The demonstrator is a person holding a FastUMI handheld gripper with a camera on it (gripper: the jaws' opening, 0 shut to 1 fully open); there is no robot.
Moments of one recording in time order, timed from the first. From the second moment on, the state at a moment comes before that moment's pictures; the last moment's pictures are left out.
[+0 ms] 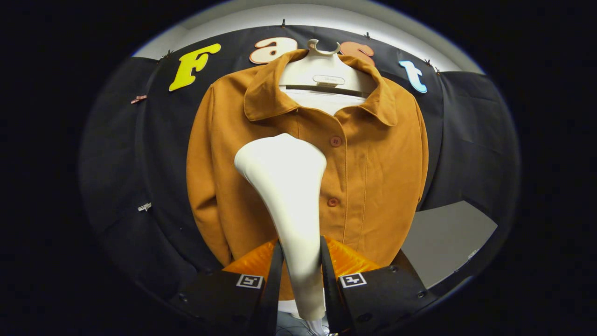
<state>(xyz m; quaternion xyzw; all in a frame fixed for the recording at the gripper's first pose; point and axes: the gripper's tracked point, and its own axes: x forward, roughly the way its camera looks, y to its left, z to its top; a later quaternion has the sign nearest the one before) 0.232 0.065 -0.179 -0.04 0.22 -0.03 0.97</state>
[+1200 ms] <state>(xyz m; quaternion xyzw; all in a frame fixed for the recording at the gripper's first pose) 0.239 0.075 -0.264 -0.04 0.32 -0.02 0.95</state>
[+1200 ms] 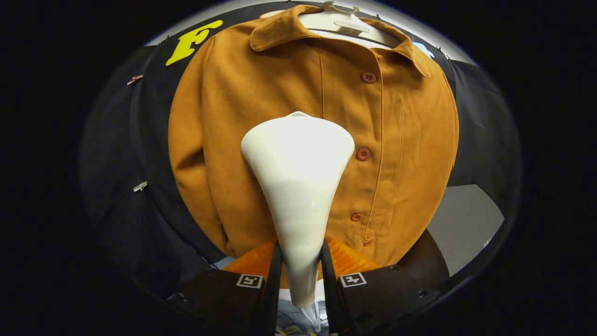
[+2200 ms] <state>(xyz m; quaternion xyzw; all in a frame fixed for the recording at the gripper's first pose) 0.191 0.067 -0.356 -0.04 0.45 0.00 0.89</state>
